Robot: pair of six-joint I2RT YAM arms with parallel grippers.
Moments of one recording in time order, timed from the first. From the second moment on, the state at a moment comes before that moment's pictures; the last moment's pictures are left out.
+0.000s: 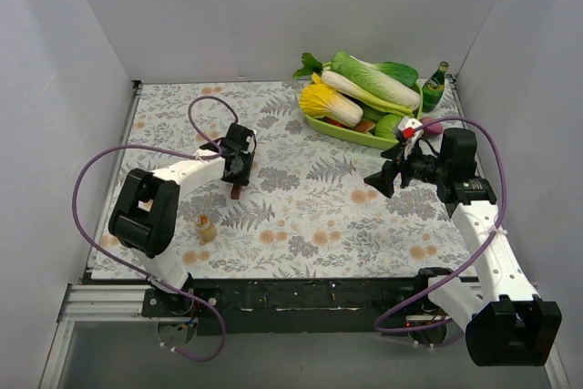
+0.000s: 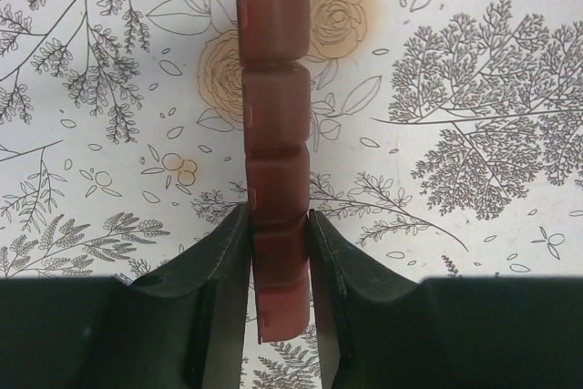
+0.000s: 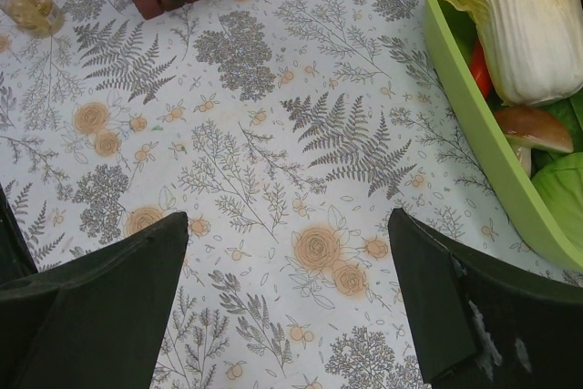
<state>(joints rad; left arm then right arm) -0.42 1.70 1.05 -0.42 -0.16 -0.16 0.05 0.97 0.81 -0.38 -0.88 -0.39</state>
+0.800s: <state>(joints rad) -1.22 1.86 0.92 -0.12 -0.94 0.11 0.05 0.95 0.81 -0.41 -0.85 -0.42</state>
